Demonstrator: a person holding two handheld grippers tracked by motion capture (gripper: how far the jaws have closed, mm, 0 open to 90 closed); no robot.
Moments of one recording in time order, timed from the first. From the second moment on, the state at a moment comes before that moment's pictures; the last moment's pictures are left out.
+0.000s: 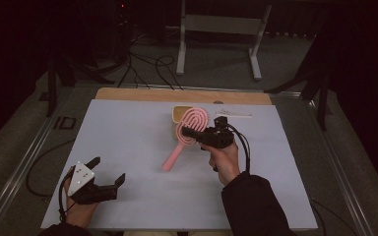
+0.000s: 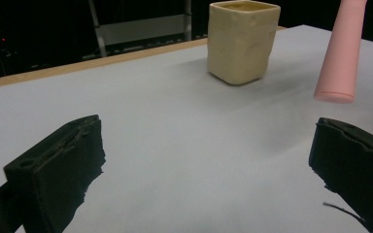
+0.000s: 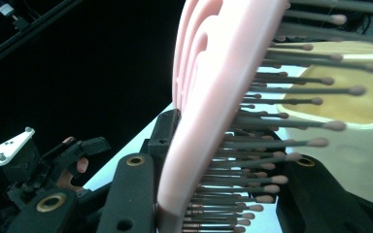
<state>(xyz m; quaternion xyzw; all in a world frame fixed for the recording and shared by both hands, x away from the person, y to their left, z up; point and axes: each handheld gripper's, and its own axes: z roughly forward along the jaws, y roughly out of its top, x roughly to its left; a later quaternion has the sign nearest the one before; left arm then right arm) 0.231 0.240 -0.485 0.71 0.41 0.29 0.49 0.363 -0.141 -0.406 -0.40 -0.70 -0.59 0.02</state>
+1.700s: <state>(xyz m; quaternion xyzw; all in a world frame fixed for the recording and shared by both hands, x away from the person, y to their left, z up) 0.235 0.230 -0.494 0.72 0.41 0.27 0.49 0.390 -0.140 -0.375 -0.40 -0.69 -0.60 0.02</state>
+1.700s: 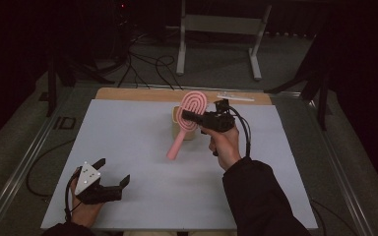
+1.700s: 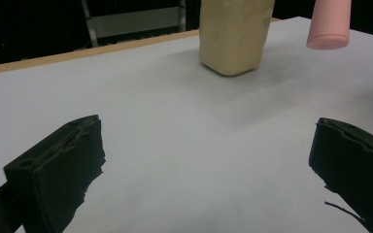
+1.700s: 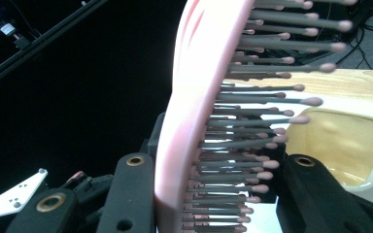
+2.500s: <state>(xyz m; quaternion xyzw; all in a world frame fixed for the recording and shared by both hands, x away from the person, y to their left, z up) 0.235 0.230 -0.494 0.72 0.41 0.28 0.49 0.406 -0.147 -0.365 -0.42 -0.68 -0.61 0.01</state>
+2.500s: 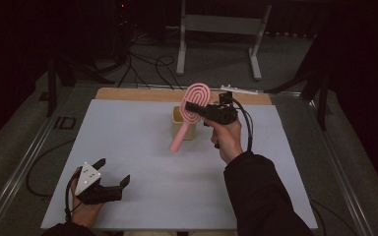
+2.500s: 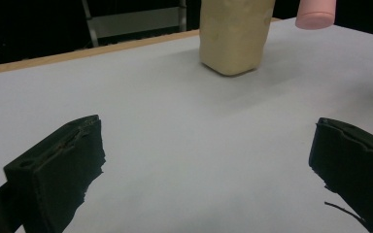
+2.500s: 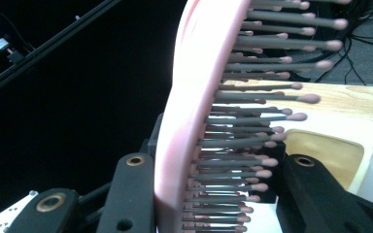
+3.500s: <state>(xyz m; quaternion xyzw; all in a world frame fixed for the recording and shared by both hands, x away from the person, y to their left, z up) 0.234 0.230 -0.495 0.72 0.41 0.28 0.49 0.424 -0.149 -0.361 -0.44 -0.65 -0.62 -0.01</state>
